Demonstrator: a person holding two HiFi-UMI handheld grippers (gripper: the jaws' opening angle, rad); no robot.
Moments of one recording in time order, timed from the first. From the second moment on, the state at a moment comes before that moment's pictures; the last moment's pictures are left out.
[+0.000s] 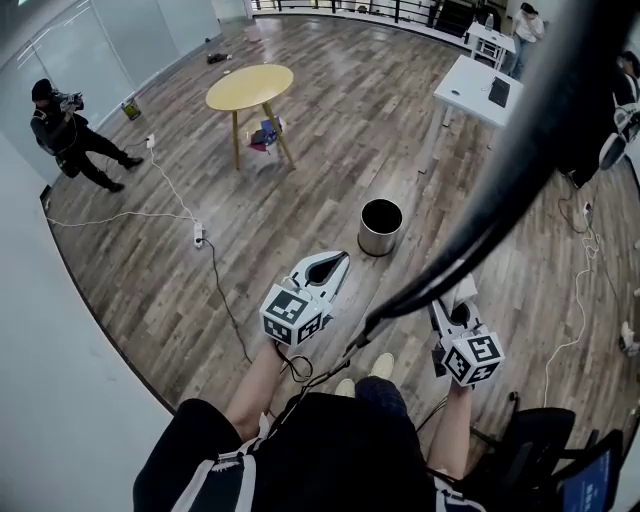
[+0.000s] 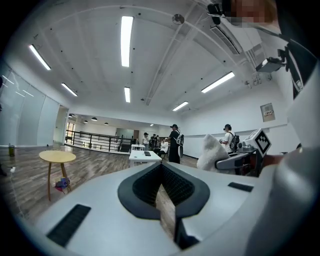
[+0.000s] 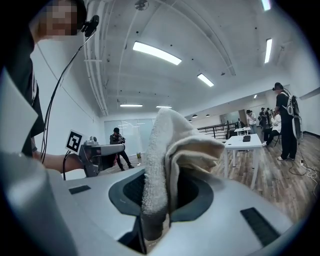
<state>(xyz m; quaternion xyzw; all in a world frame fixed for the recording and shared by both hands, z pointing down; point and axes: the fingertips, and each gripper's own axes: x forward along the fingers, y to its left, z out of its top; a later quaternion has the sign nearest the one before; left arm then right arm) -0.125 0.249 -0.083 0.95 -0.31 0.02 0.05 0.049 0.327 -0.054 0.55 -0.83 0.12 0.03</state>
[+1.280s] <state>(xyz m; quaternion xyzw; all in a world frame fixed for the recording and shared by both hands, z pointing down) -0.011 -0.004 -0.042 0.93 -0.36 0.06 0.05 0.159 0.053 0.008 0.50 -0.85 0.14 0.08</state>
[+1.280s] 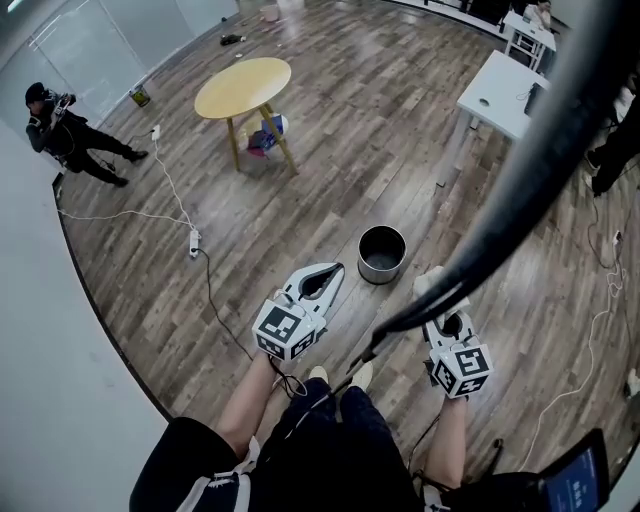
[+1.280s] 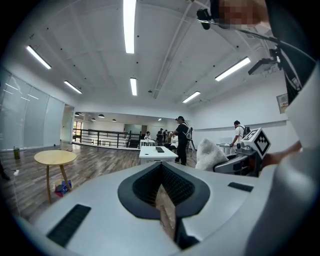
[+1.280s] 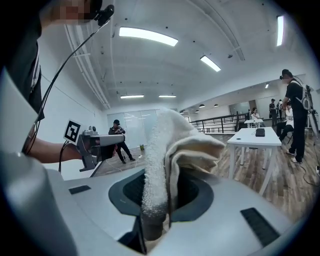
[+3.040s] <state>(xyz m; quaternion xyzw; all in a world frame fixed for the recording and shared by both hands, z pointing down) -0.036 -0.159 0.328 0.93 -0.35 0.03 0.05 0.109 -0.104 0.361 0.52 -0.85 0.11 0.07</state>
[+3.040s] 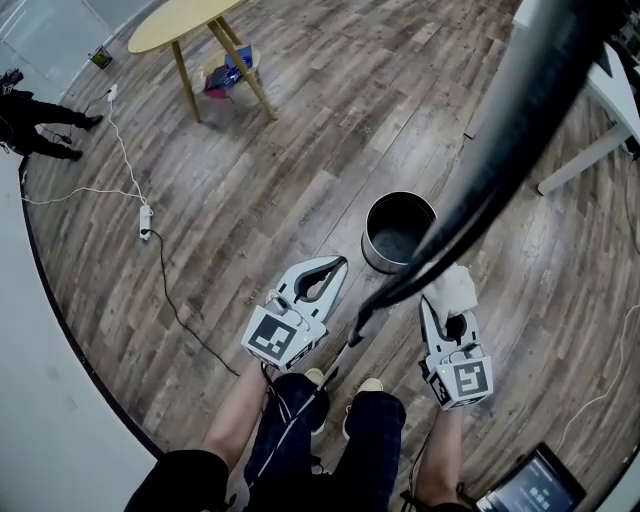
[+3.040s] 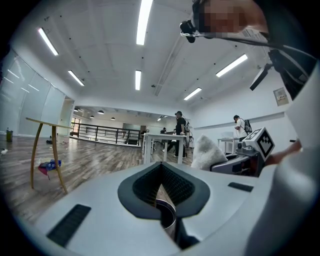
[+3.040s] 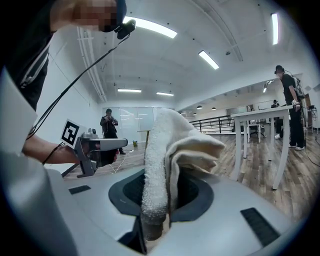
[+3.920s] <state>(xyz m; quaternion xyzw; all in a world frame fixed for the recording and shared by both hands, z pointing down) -0.045 -0.175 0.534 0.94 -0.34 0.05 0.07 0.082 -0.120 0.557 0.49 -0.86 0.12 0.07</state>
